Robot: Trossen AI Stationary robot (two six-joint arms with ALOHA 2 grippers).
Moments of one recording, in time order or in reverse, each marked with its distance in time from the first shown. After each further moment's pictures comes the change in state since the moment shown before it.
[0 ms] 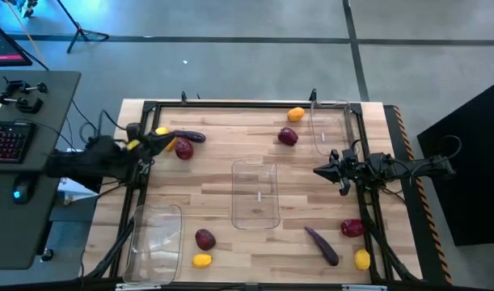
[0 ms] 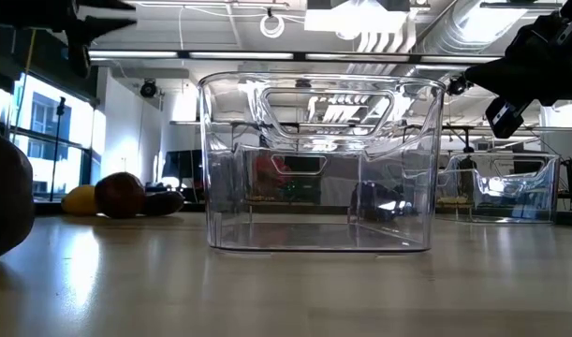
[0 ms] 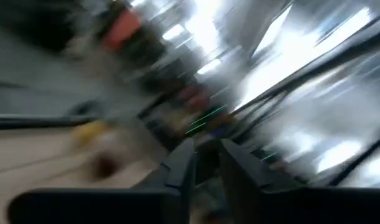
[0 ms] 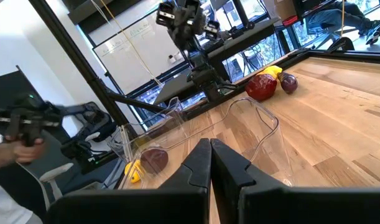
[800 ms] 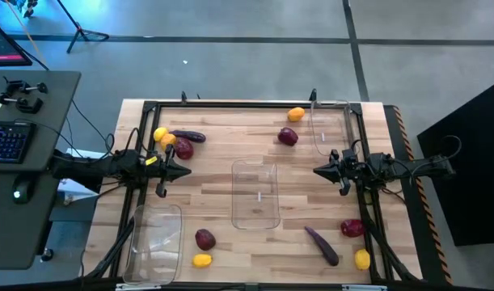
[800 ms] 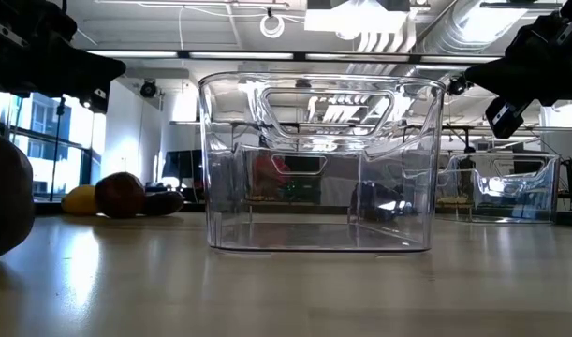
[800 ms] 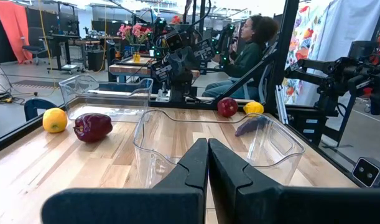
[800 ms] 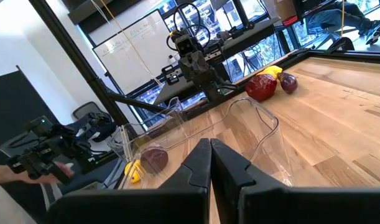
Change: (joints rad) left arm -0.034 -0.140 -0.368 0.137 0.422 0.613; right arm 0.000 0.000 0.000 0.000 0.000 0.000
